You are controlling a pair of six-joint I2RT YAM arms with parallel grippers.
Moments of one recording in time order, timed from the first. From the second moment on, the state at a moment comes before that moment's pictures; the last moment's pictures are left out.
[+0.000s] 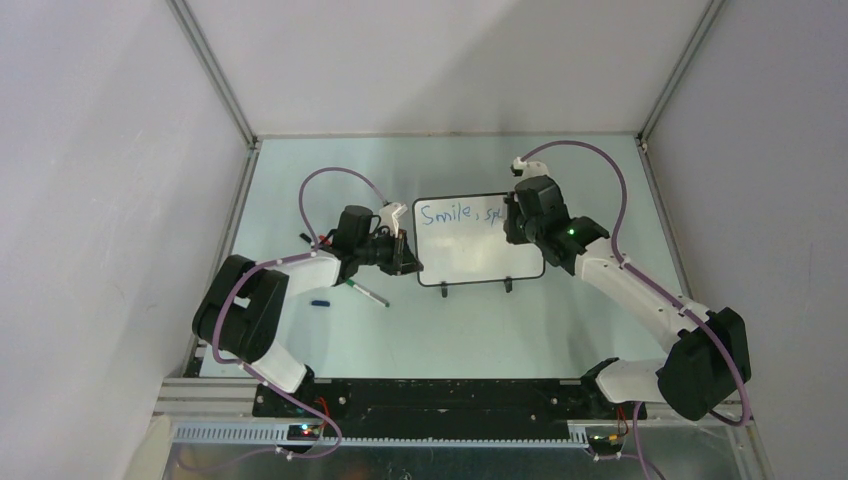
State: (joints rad) left arm -0.41 1.59 0.71 0.19 0.63 -0.23; right arm 0.55 1.31 1.06 -0.43 0.23 0.31
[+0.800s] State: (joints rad) left arm -0.41 1.59 0.71 0.19 0.63 -0.23; right arm 0.53 1.31 1.06 -0.42 0.20 0.31
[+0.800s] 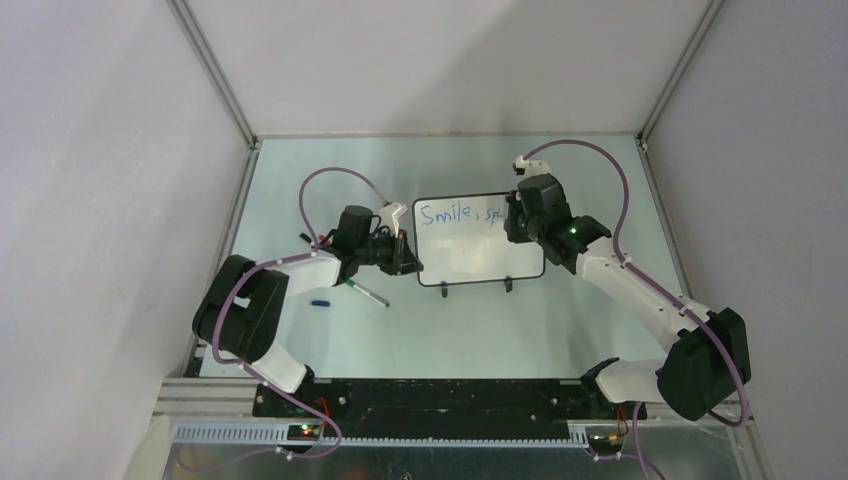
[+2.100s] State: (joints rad) left arm -0.41 1.59 0.72 0.18 0.63 -0.23; right arm 0.52 1.31 1.08 -0.42 0.19 0.31
